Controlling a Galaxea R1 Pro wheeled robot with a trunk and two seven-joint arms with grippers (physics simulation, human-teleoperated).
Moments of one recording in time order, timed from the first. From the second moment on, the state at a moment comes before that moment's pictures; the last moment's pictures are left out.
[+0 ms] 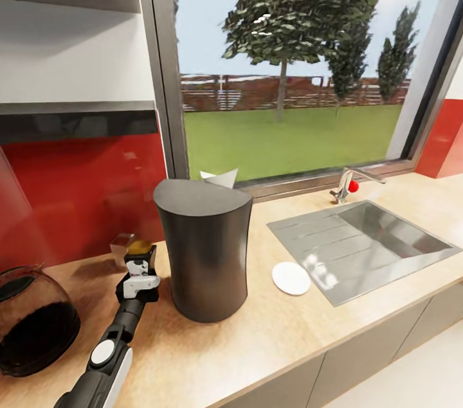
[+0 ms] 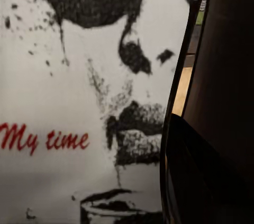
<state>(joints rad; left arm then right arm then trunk) -0.24 -0.01 0.04 -1.19 0.02 -0.18 0.00 -0.20 -0.01 -0.07 -0.08 0.24 -0.02 -0.04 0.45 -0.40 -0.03</state>
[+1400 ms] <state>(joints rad) -0.23 -0.01 0.03 -1.13 0.02 -0.20 -0.01 -0.20 -0.02 -0.07 -0.07 0.24 -0.02 -0.04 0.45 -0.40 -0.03</state>
